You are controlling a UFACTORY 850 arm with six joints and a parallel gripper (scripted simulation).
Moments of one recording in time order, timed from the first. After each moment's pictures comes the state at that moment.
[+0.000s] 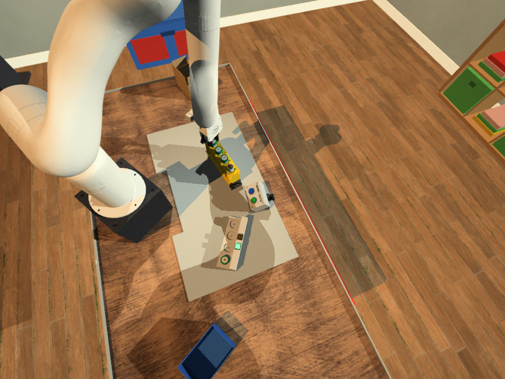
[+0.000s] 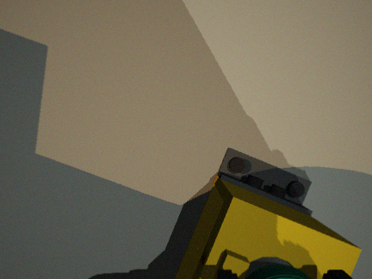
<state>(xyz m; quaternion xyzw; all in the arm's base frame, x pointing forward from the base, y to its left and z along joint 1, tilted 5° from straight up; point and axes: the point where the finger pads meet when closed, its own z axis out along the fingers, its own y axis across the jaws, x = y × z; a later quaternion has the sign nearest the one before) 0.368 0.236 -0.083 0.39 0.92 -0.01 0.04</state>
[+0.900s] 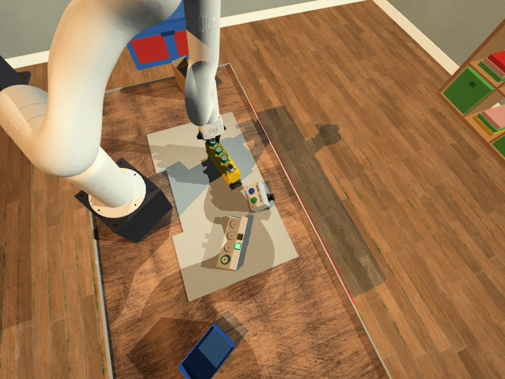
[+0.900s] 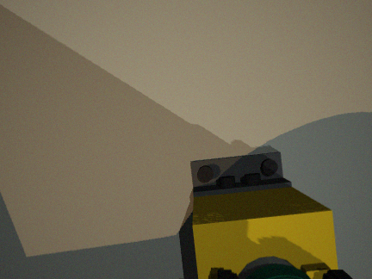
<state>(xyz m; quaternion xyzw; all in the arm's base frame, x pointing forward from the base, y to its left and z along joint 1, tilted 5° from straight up) 0.368 0.237 -0.083 0.61 0.79 -0.02 0.04</state>
